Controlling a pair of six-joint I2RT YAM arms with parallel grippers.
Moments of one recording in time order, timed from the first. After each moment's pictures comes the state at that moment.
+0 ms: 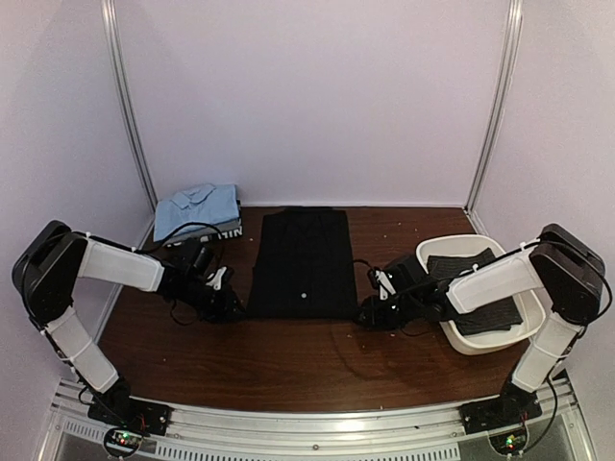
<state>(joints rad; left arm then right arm) -0.50 1.65 0.76 -0.16 0.43 -0.58 0.74 1.67 0.71 0.13 -0.21 0.71</state>
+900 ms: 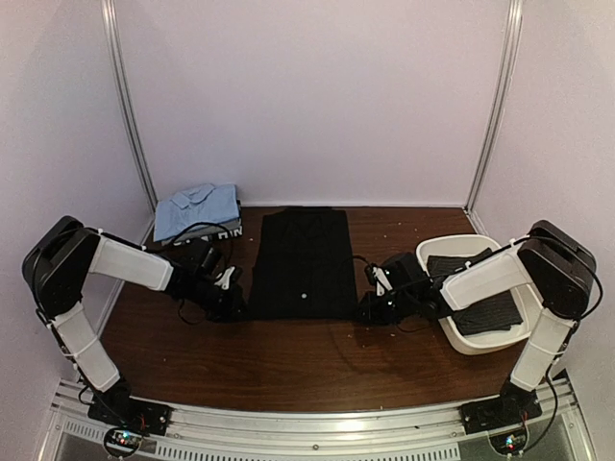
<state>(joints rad) -0.52 1.72 0.79 -0.10 0.47 -0.60 0.72 1.74 0.75 0.19 -0.22 0.70</state>
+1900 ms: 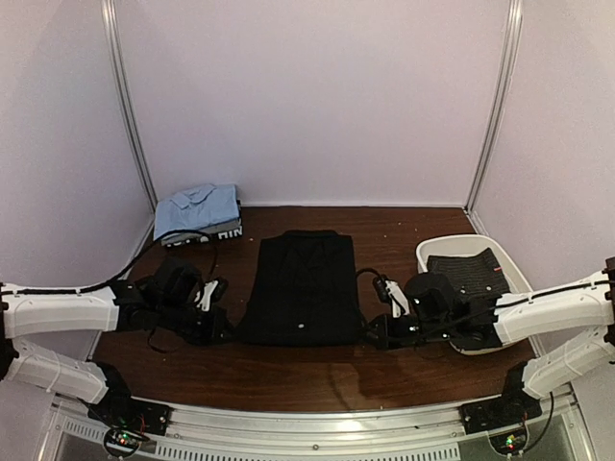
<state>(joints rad) -0.74 1.17 0.55 -0.26 0.32 -0.72 0.97 1.28 0.53 0.09 -0.11 0.79</state>
